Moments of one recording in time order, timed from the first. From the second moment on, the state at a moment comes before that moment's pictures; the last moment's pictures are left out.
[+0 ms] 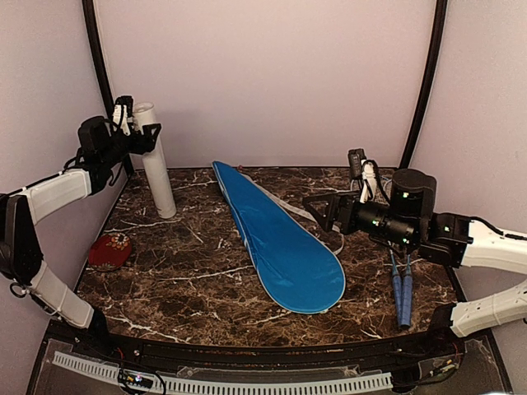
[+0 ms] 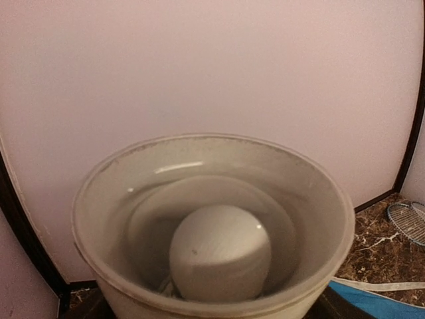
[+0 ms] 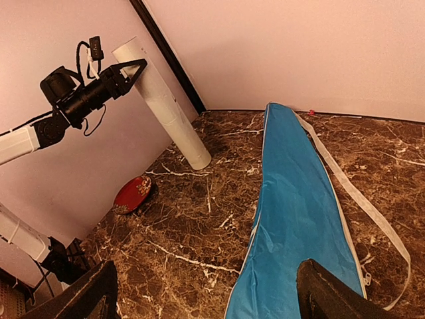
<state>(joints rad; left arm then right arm) -0.05 1.48 1.12 0.36 0.26 0.00 0.98 1.02 0.79 0.03 0.13 0.48</state>
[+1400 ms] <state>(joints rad) -0.04 0.88 0.72 0.17 0.19 -0.16 0.86 1.01 0.67 -0.09 0.14 0.62</state>
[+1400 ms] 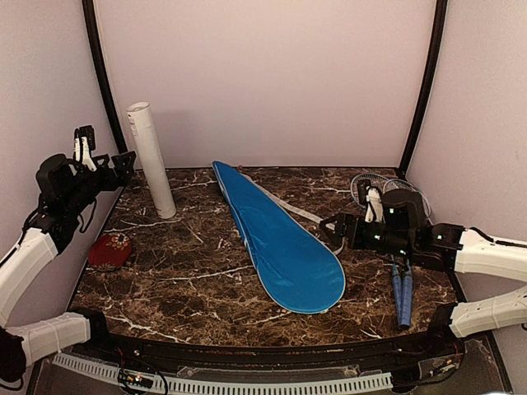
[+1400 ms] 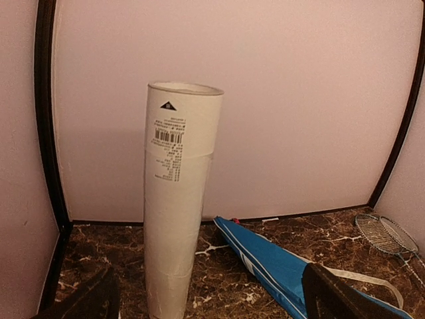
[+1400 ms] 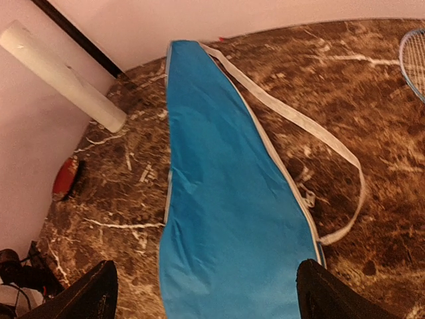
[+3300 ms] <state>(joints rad) -1.07 0.97 0.62 -0.02 0.13 0.20 0.80 0.98 0.55 -0.36 -0.12 0.90</state>
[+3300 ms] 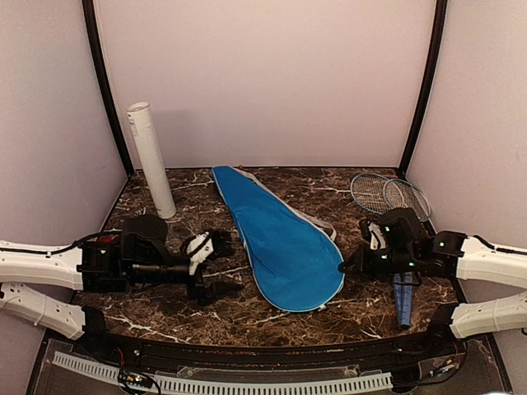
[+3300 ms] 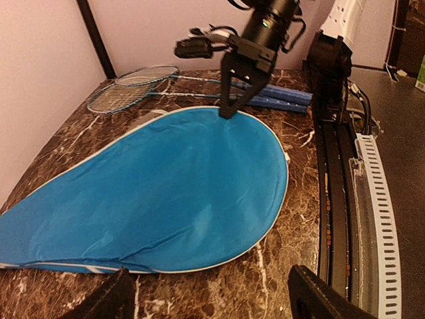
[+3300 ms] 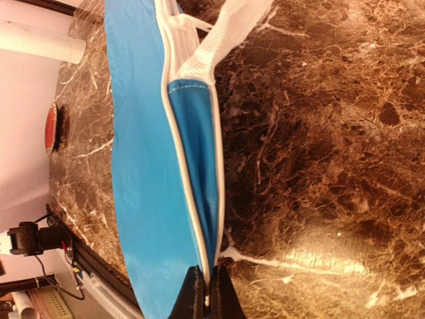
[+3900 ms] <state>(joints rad) -1.42 1.58 0.80 0.31 -0.18 0.43 0.80 0.90 0.66 -0.43 -0.15 0.97</state>
